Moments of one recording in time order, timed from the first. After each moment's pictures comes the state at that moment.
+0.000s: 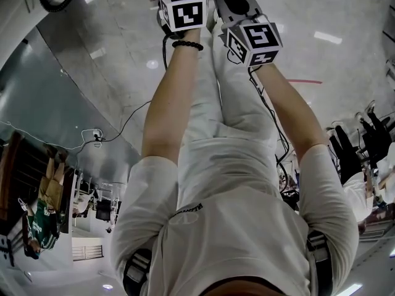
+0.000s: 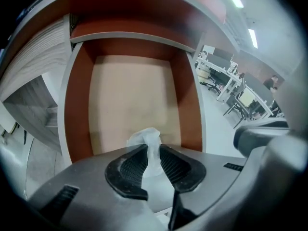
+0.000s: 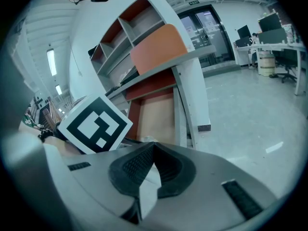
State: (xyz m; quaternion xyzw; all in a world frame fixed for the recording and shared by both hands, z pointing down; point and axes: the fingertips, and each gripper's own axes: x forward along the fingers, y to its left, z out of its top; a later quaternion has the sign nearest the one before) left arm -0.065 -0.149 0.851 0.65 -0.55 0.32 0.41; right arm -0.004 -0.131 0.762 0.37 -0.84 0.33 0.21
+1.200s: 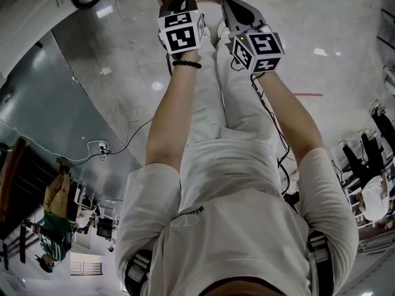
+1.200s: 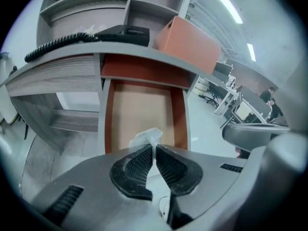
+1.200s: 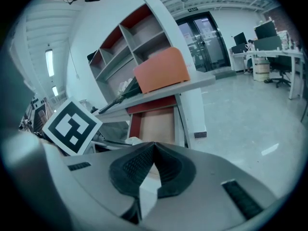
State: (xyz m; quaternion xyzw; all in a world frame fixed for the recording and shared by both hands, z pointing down) left arm -0.092 -0.142 0.784 0.66 -0.58 0.26 0.40; right arm 0.002 -0.140 0.715 0.40 -0.84 0.32 0.20
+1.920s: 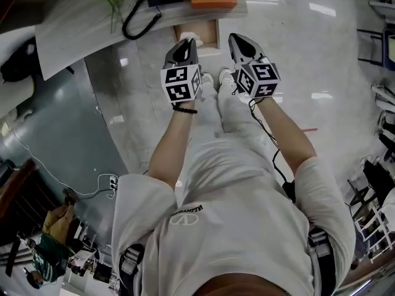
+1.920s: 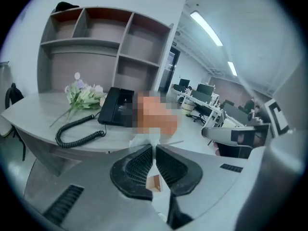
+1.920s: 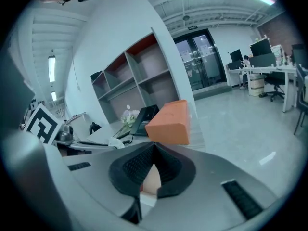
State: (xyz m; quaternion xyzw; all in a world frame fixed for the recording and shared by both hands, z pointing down) left arm -0.100 -0.131 0.573 0.73 -0.58 0.17 0.32; right arm 0.021 -0.156 0.541 0.44 -0.84 0.28 0.14
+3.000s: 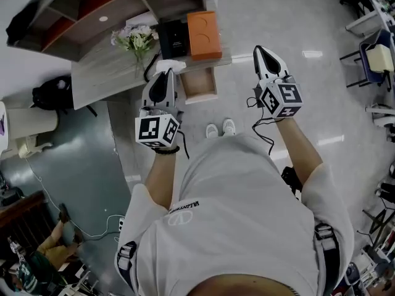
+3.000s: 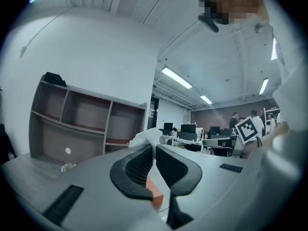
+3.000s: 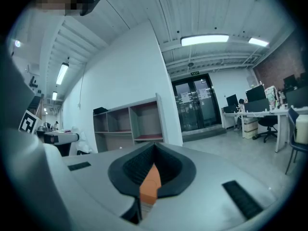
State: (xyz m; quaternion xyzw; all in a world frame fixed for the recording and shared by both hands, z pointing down) left arm -0.117 -0.099 0.240 0.81 -0.58 -0.02 0.07; right arm 0.127 -0.168 0.252 0.51 -0.85 0.11 0.01
